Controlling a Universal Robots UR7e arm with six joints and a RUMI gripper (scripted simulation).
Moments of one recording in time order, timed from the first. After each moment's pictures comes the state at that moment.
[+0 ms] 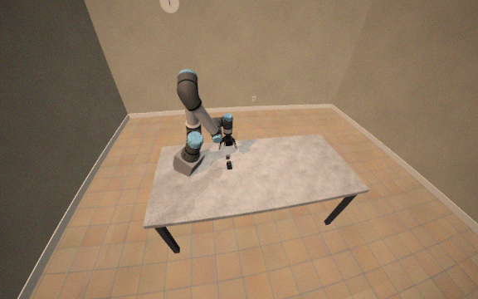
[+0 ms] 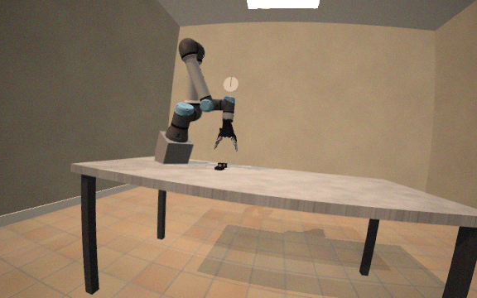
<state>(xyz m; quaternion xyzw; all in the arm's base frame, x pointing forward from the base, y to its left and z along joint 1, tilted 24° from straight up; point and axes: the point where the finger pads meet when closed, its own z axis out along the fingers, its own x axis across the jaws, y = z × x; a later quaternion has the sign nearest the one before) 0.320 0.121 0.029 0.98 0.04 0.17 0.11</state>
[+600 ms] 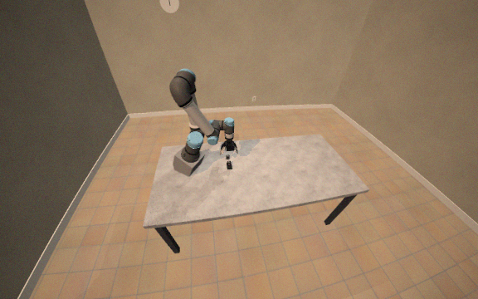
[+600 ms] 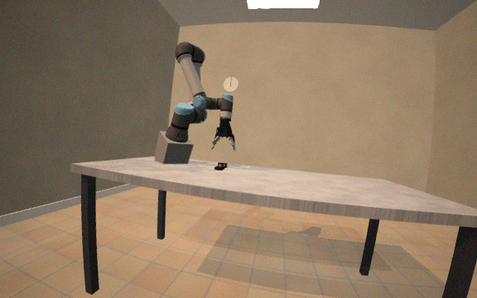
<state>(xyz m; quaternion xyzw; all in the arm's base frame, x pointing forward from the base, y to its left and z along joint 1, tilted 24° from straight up) 0.324 0.058 0.043 0.98 0.04 0.17 0.12</state>
